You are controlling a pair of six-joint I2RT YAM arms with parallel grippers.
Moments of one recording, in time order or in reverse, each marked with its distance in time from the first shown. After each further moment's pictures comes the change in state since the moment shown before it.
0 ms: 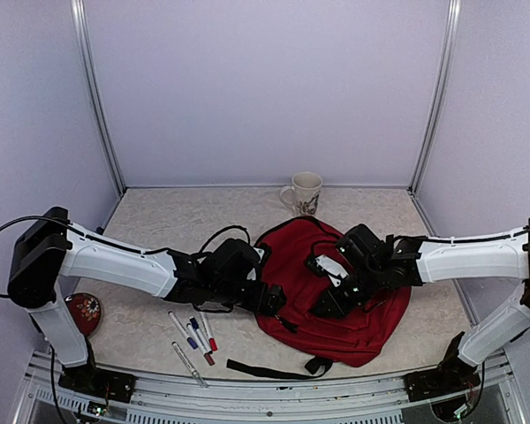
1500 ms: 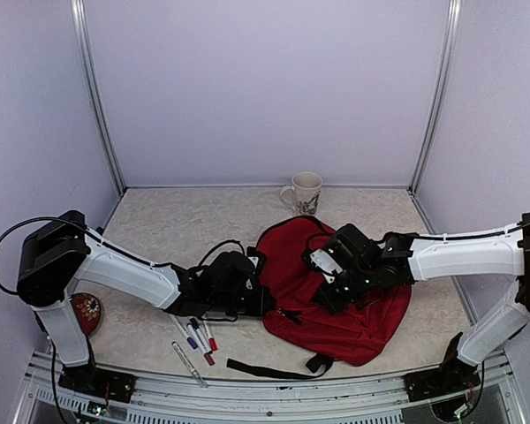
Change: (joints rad) left arm 0.008 0.055 -0.116 0.270 0.069 -0.186; right arm 0.046 0.047 0.077 -0.055 0.264 0.016
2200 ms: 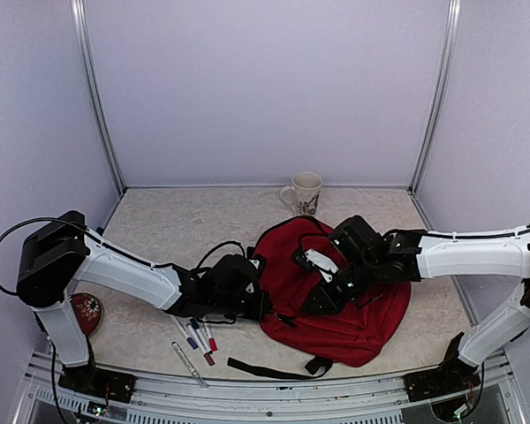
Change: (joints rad) left arm -0.015 0.000 0.013 -0.072 -0.045 0.042; right arm -0.009 -0.041 0.008 0.039 -0.333 -0.063
